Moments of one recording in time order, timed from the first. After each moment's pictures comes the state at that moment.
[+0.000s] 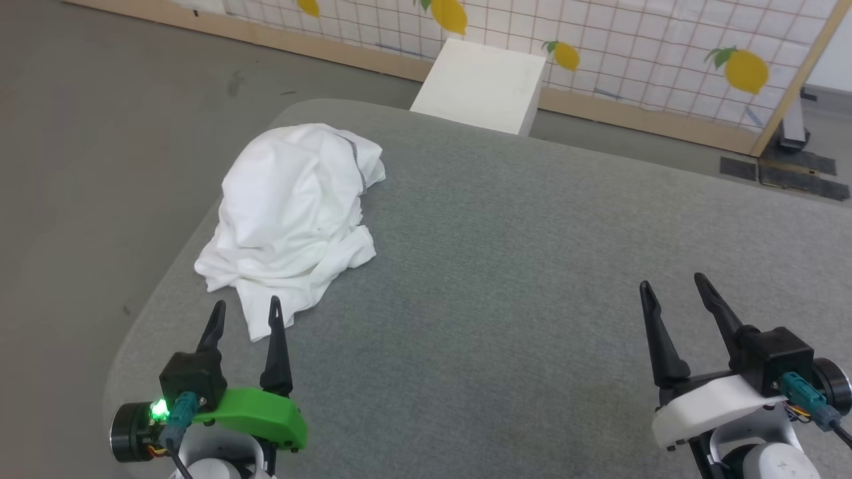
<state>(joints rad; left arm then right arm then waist) -0.02 0.06 -0.04 0.07 -0.12 0.05 -0.16 0.00 -0.05 -0.02 0.00 0.04 0.13 -0.09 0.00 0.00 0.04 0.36</state>
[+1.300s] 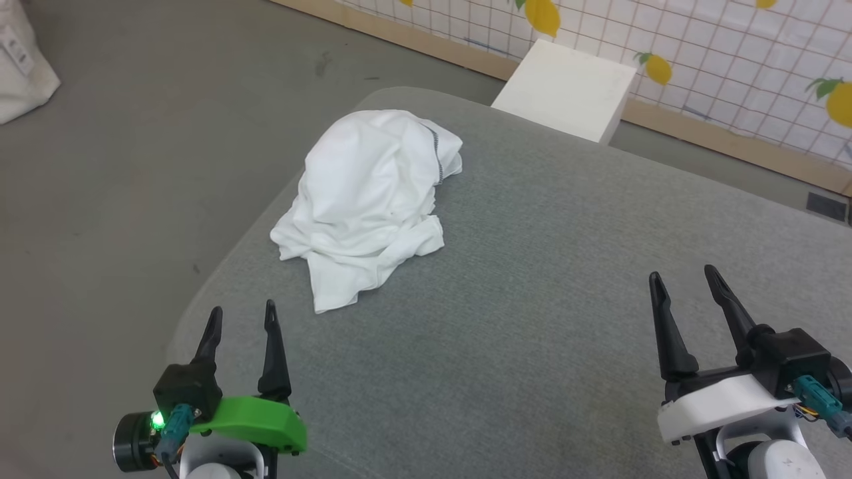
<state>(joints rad) -0.02 0.06 -0.04 0.11 -0.17 0.06 -0.23 -0.01 -0.05 -0.03 0.01 0.06 0.13 -0.14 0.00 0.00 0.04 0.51</state>
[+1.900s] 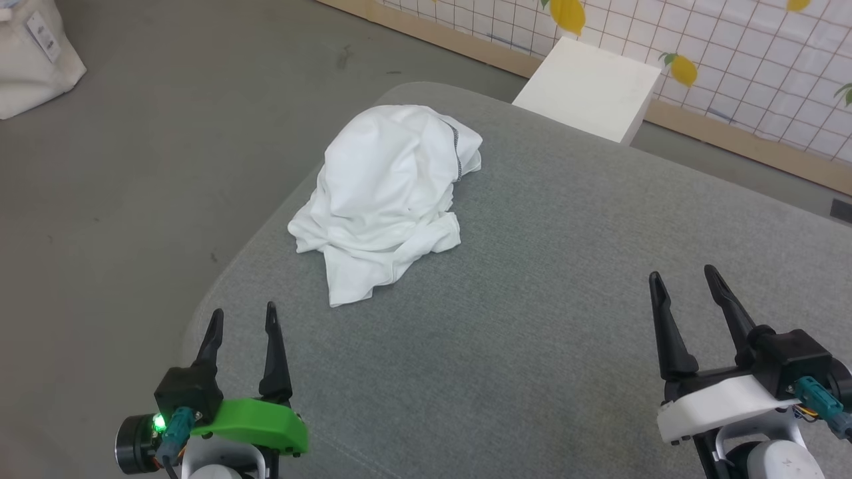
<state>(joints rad) -0.02 0.06 -0.05 0.13 -0.18 0.06 -0.25 -0.01 -0.05 -0.03 0.01 0.07 0.13 -0.15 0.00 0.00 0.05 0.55</state>
